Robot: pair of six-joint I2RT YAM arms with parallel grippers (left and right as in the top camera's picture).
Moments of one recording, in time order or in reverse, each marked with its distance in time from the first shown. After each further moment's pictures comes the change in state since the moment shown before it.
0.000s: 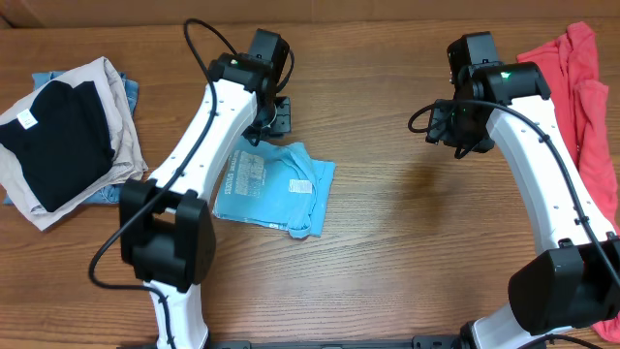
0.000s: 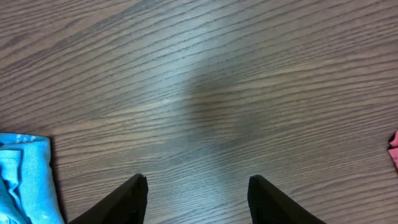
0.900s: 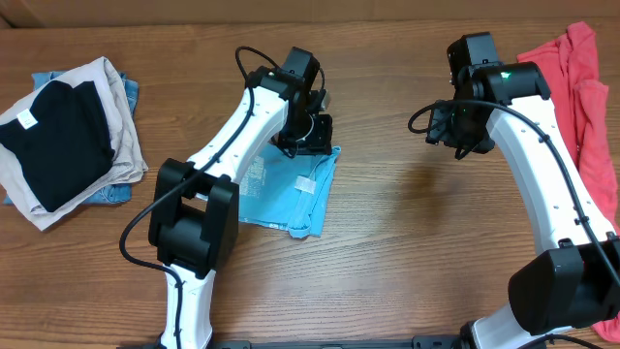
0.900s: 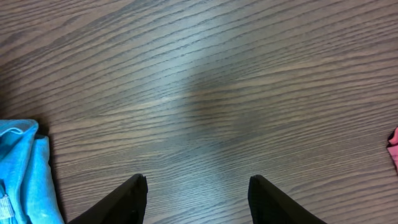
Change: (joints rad) left arm -0.082 0.111 -0.003 0.080 0.430 0.089; right arm 0.000 0.000 0.000 -0.006 0.000 0.000
